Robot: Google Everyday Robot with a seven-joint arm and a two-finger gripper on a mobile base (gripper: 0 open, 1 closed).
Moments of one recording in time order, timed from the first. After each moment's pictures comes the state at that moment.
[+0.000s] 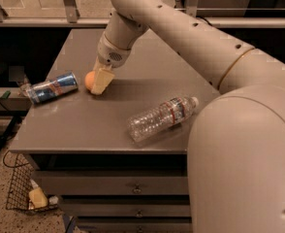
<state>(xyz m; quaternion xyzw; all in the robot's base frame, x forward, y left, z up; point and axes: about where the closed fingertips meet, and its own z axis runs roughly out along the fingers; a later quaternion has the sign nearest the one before) 0.639 0.134 0.831 -0.74 0.62 0.18 0.19</state>
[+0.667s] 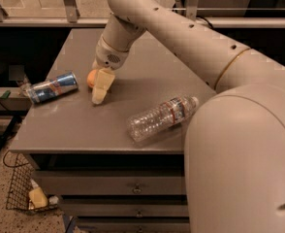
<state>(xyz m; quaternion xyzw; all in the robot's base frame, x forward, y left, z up) 0.638 0.137 0.826 -0.74 0.62 0.18 0.19</state>
